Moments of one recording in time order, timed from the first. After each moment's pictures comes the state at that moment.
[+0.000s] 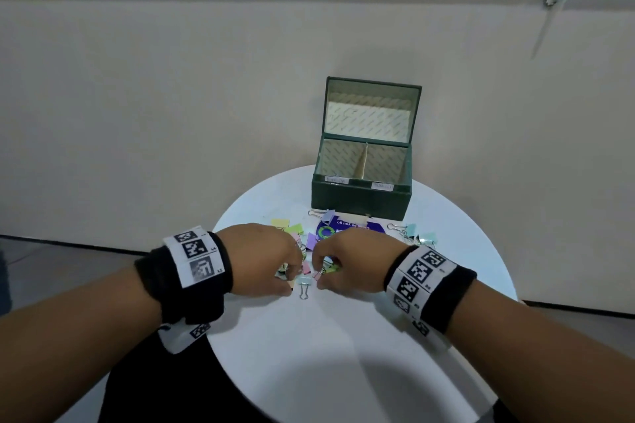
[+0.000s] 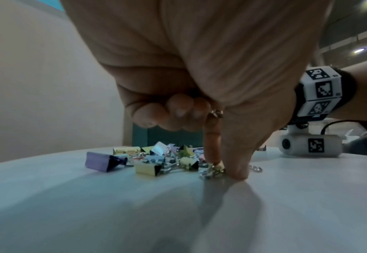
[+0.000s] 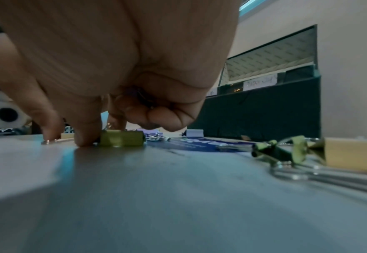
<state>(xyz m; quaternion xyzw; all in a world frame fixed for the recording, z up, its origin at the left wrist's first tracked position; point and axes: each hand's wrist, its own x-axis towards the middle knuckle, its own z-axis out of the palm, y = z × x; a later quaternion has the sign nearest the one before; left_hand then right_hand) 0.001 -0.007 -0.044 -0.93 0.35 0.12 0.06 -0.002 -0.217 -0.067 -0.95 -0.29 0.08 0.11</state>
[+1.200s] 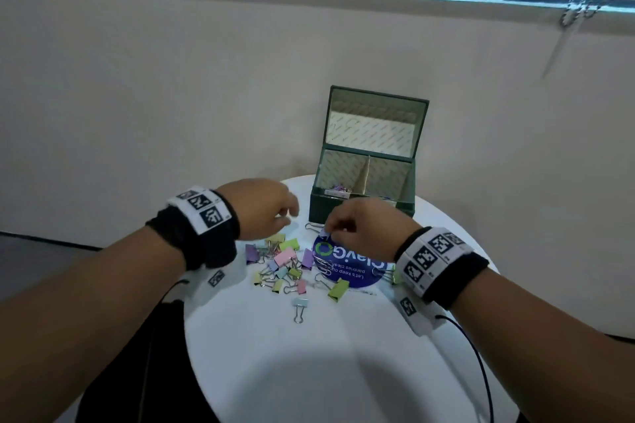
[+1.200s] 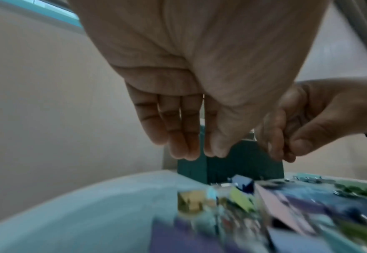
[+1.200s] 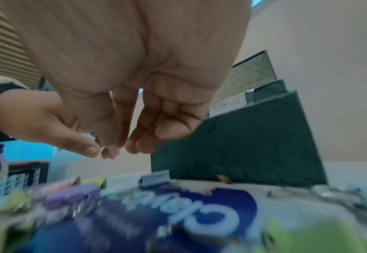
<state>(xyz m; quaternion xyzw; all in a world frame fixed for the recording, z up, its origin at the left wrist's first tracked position) 0.084 -0.004 -0.022 -0.96 0.28 0.04 0.02 0.052 -0.238 -0.040 -0.95 -0.23 0.02 0.22</state>
